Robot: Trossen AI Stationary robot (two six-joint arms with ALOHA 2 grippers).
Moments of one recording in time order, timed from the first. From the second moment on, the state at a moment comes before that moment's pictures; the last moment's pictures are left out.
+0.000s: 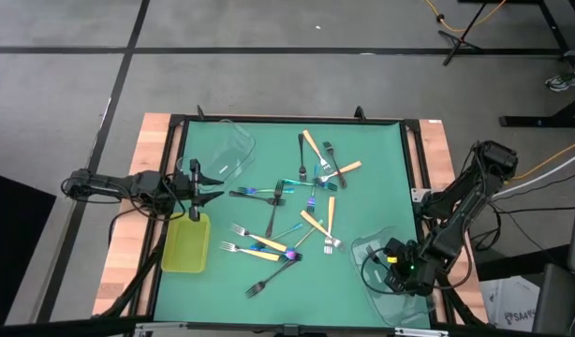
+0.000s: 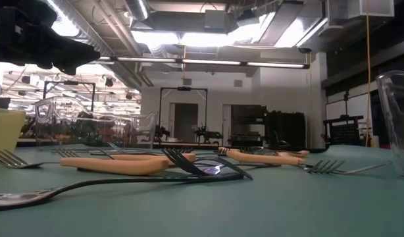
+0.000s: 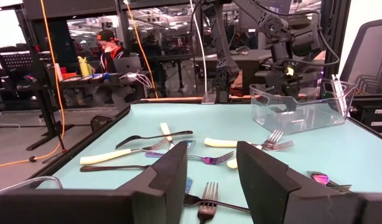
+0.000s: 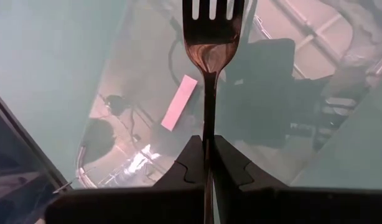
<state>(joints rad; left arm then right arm) -0.13 0.00 0.03 0.00 -0.28 0.06 1.06 1.31 0.62 -0.55 0.14 1.76</state>
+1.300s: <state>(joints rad) -0.13 0.00 0.03 0.00 -0.28 0.06 1.06 1.27 0.62 -0.55 0.14 1.75</state>
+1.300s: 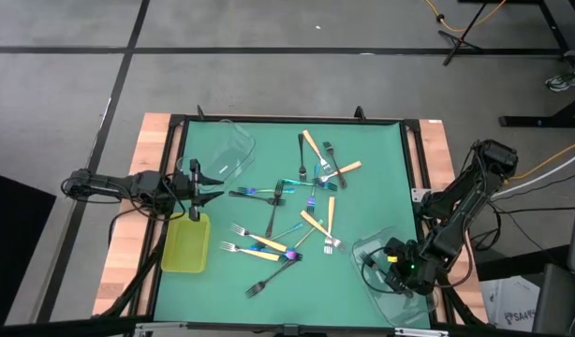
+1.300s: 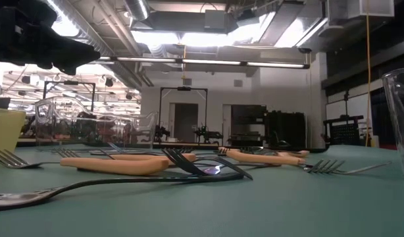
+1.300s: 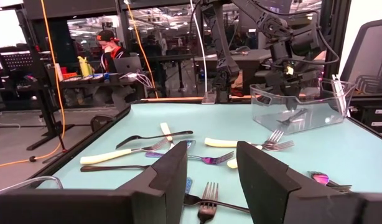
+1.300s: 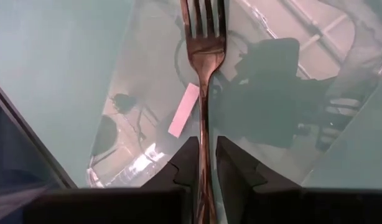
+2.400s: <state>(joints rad) -0.13 0.00 0.03 0.00 -0.28 0.06 1.06 0.95 0.62 -0.51 0.24 1.69</state>
